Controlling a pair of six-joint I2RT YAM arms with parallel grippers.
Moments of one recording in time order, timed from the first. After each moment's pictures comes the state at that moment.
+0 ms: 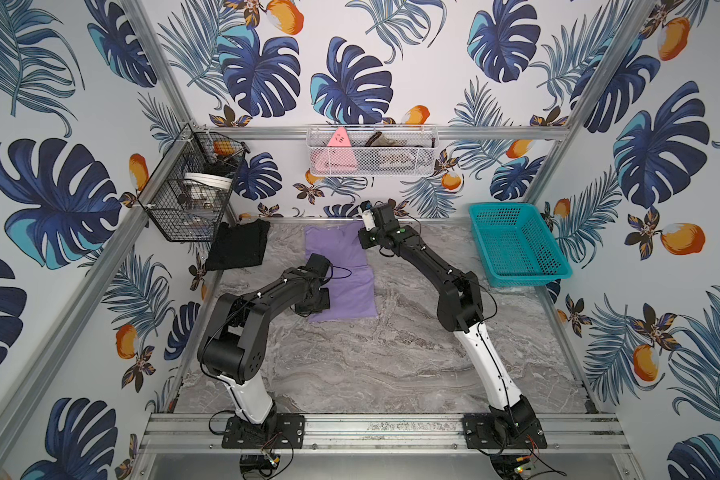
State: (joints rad) left arm -0.25 1.73 1.13 -0.68 -0.09 -0.45; right arm 0.53 2.57 2.41 -0.53 -0.09 0.09
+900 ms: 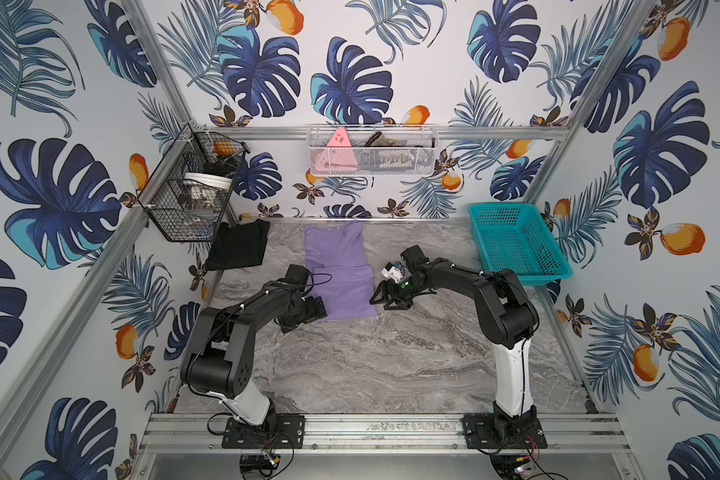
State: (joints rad) left arm -0.13 1.63 0.91 -0.59 0.09 -0.57; right arm 0.50 2.14 1.45 -0.53 -0.73 0.41
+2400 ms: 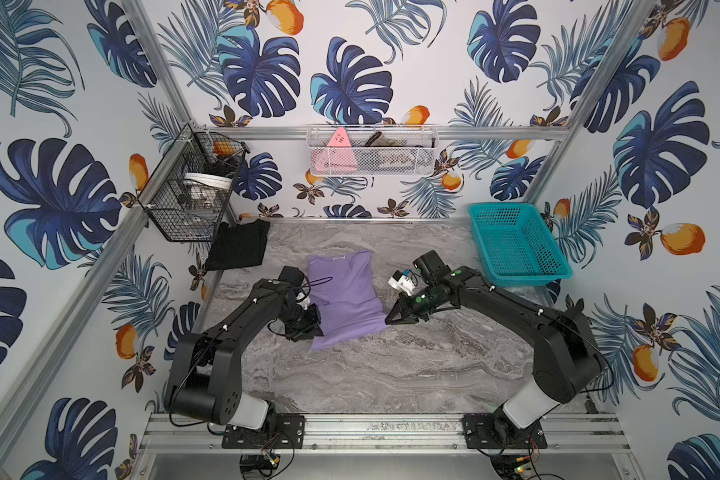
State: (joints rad) left arm -0.13 1.42 0.92 -0.97 0.46 -0.52; right arm 0.56 1.59 1.17 -0.74 -0.77 0.45
